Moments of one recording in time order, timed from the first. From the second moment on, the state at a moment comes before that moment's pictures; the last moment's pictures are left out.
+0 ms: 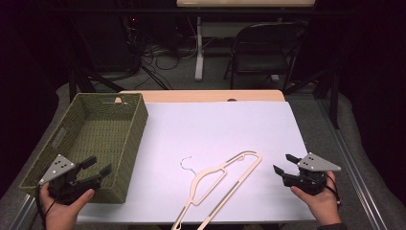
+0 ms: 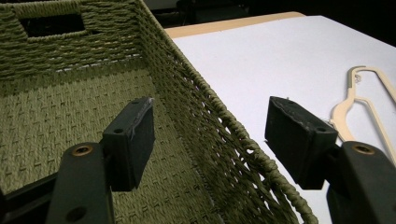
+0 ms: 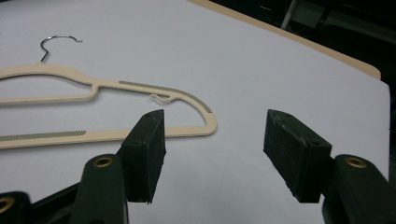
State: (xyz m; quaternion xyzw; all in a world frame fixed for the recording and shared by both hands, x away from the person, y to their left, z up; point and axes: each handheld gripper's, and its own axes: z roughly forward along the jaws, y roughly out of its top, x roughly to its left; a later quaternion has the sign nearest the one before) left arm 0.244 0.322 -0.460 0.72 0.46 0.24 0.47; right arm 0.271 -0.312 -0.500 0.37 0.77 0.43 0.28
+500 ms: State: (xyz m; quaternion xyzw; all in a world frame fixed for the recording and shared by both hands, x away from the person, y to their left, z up) left arm 0.247 0.312 -0.462 0.73 0.45 0.23 0.46; right arm 0.275 -0.300 -0.488 0.34 0.80 0.41 0.27
